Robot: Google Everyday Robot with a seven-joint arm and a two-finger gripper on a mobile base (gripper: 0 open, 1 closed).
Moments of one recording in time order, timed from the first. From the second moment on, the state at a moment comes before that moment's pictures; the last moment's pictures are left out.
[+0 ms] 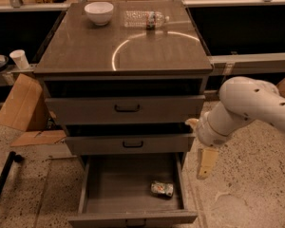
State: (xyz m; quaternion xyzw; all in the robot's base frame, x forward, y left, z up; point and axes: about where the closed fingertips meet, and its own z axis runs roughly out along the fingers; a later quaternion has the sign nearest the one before) arm 0.488 -0.171 0.656 -0.70 0.69 0.10 0.14
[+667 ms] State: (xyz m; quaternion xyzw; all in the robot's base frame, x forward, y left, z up) arm 0.493 -0.152 0.563 -0.71 0.67 0.16 0.16
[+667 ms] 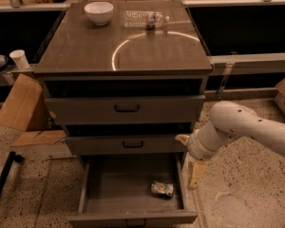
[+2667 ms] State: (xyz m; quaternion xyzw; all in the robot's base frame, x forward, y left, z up) arm 0.502 -0.132 0.372 -0.69 0.66 0.25 0.16
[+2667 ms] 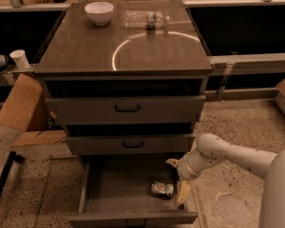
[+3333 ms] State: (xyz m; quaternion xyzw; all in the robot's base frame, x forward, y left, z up) arm 0.504 -0.127 0.351 -0.69 0.66 0.26 0.16
